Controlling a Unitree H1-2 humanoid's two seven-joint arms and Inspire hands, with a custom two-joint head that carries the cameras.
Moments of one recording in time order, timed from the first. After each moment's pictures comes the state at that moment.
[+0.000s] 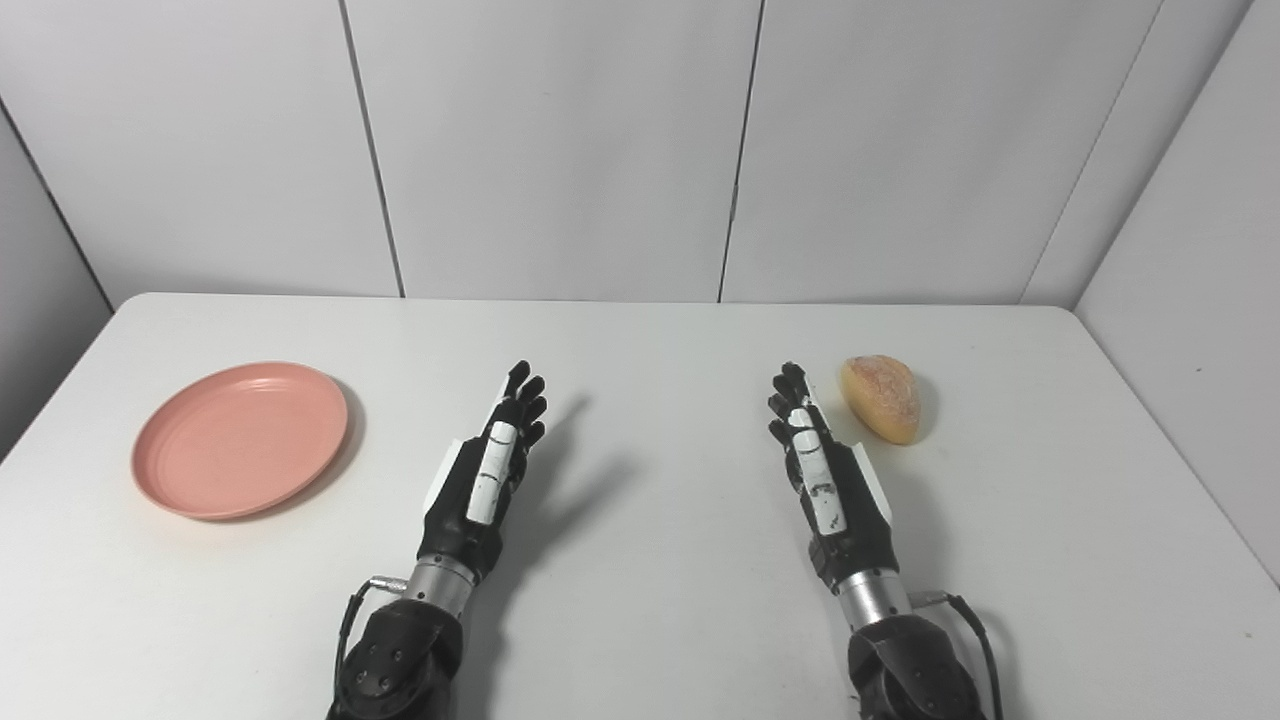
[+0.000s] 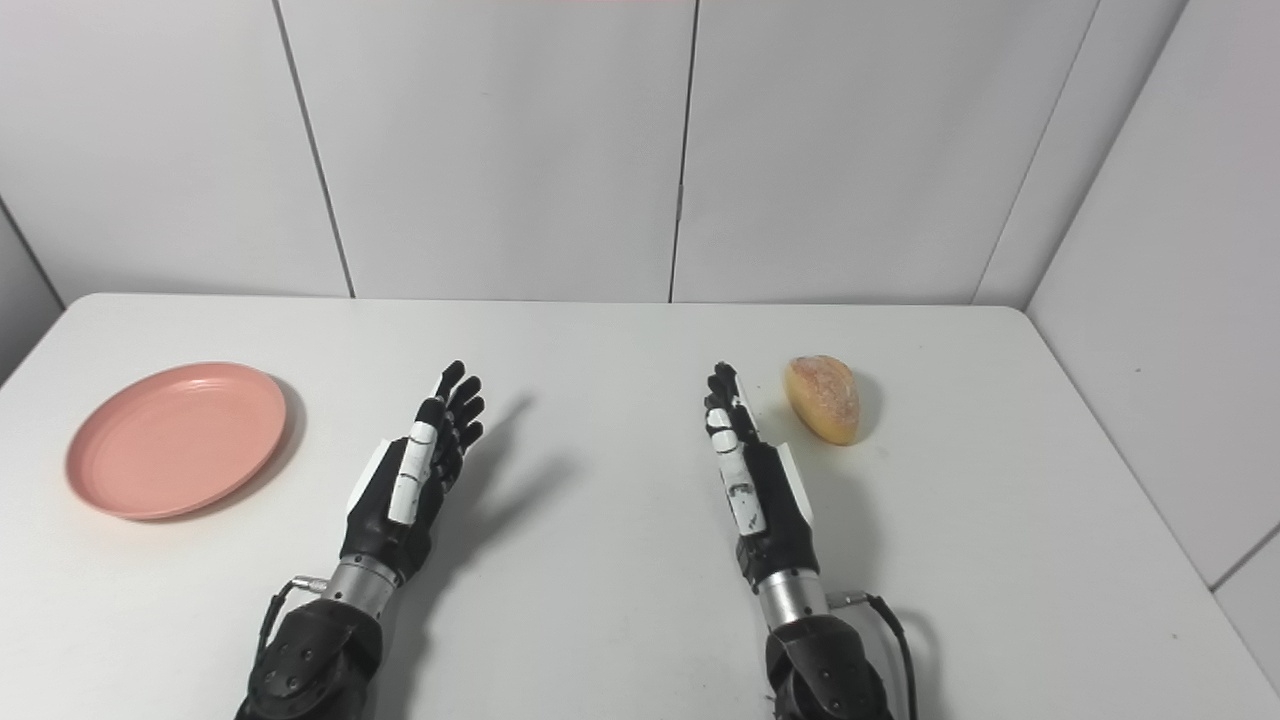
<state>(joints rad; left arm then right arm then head) -0.35 0.00 -0.03 0.32 -0.11 -0.13 -0.19 -0.25 -0.01 0.02 0.15 0.06 -0.11 0.05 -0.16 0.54</state>
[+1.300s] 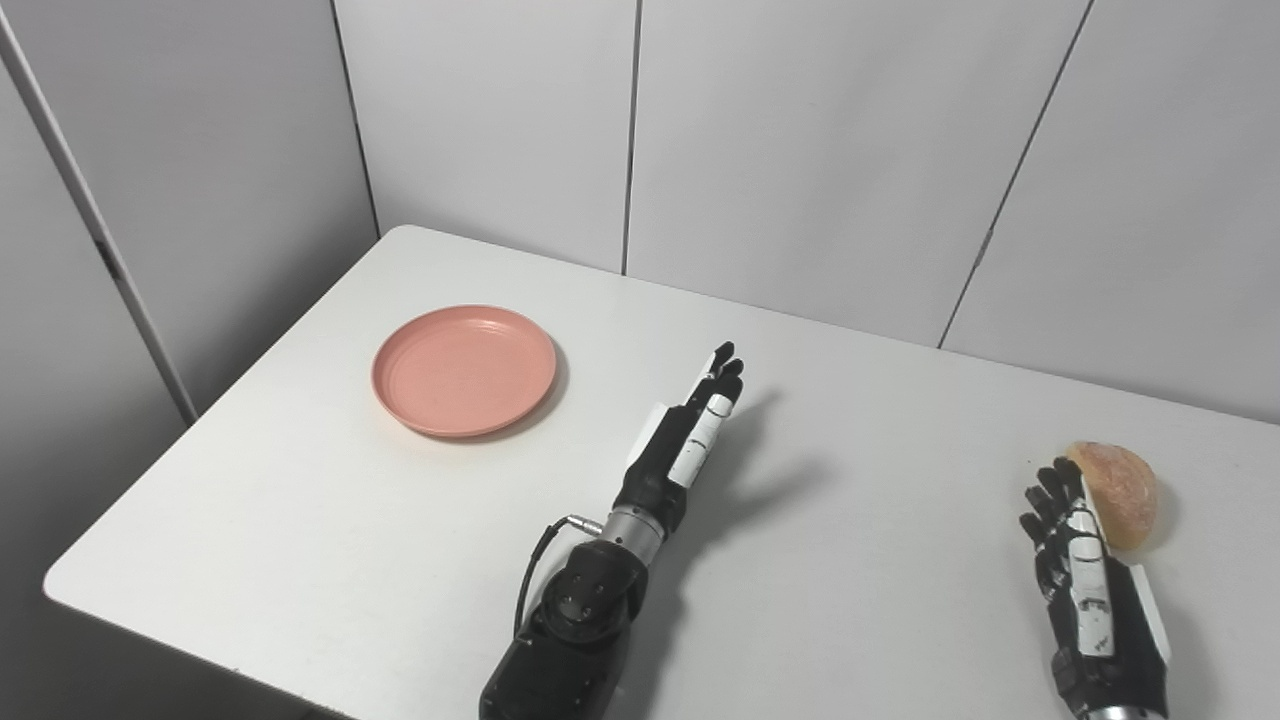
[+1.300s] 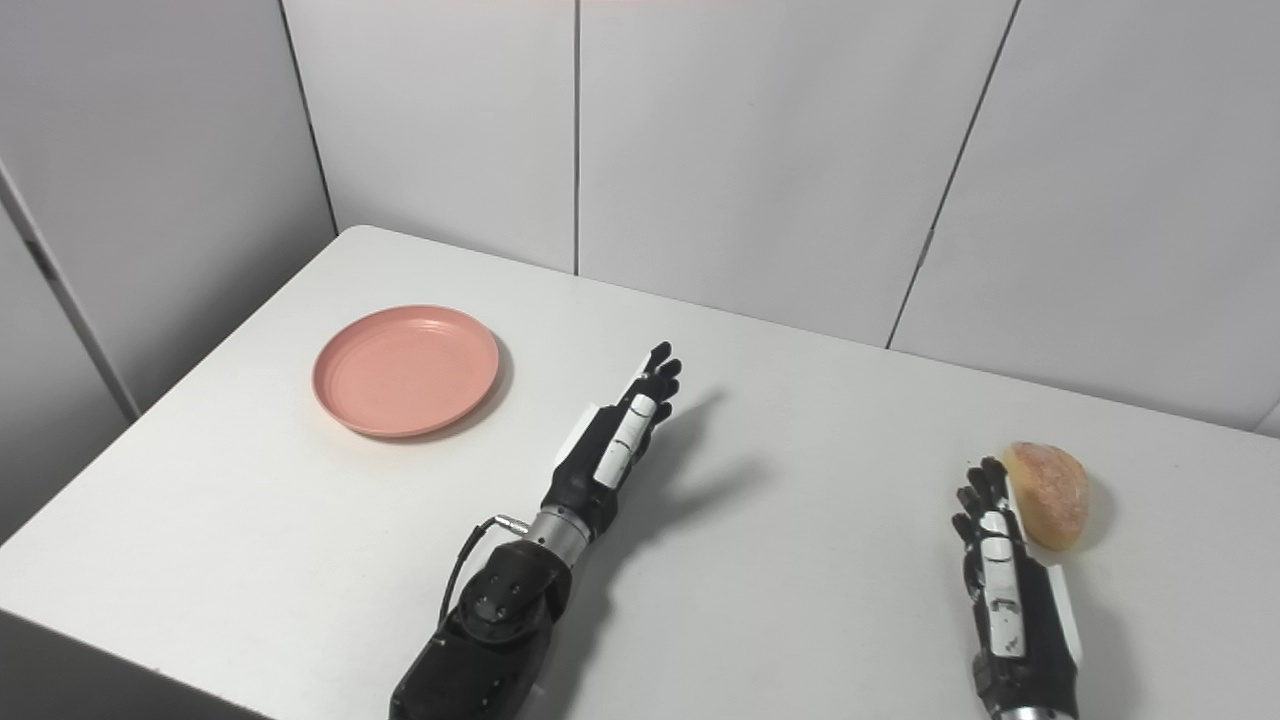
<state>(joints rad) -0.41 -0.01 0.02 0.40 -0.05 -0.17 -0.05 -0.24 -0.11 -0.05 0.22 0.15 -0.17 0.16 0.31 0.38</state>
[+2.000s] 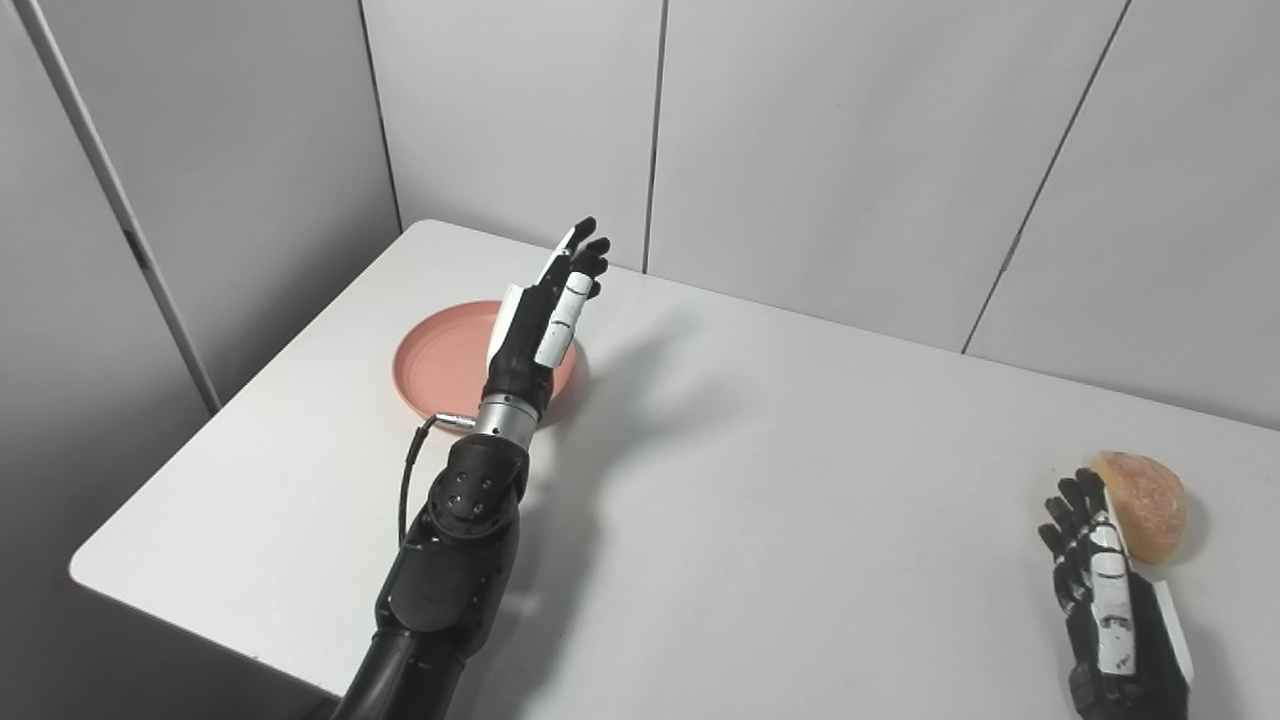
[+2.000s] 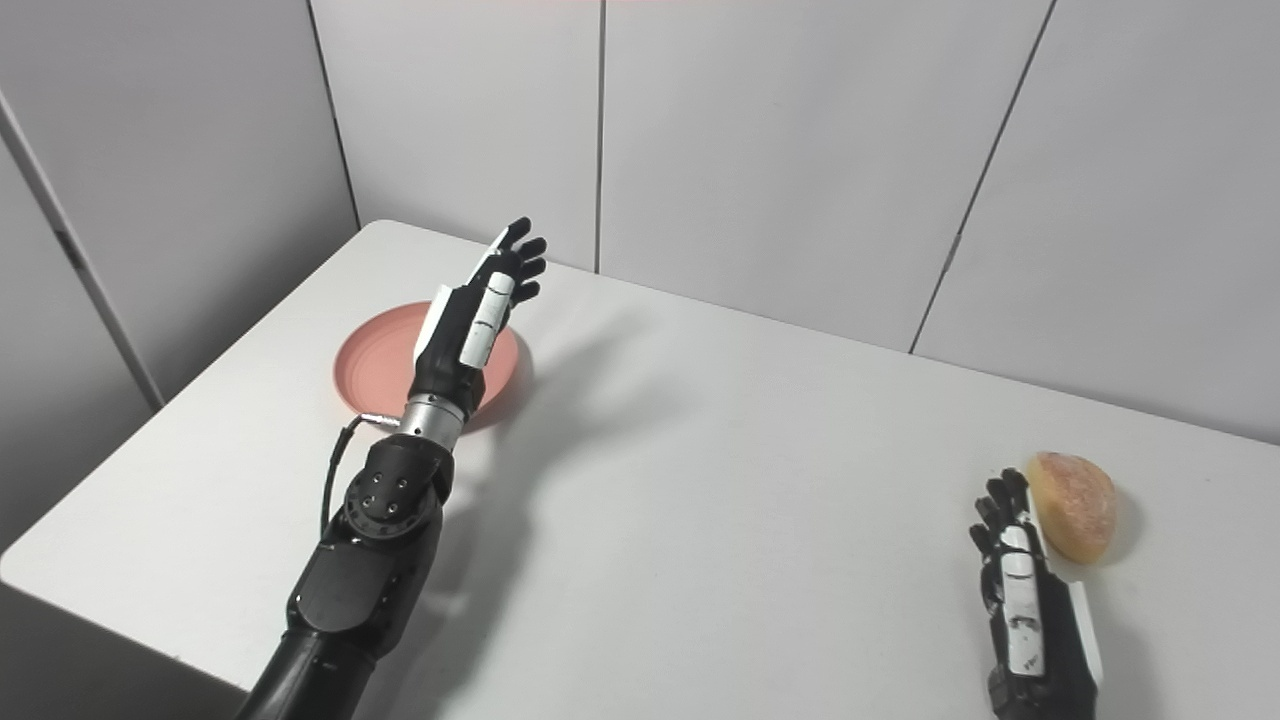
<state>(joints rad) -0.47 0.20 0.15 0.27 0.03 -0.13 0.06 -0.22 -0.10 -0.04 0.19 0.15 -0.17 0.17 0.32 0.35</state>
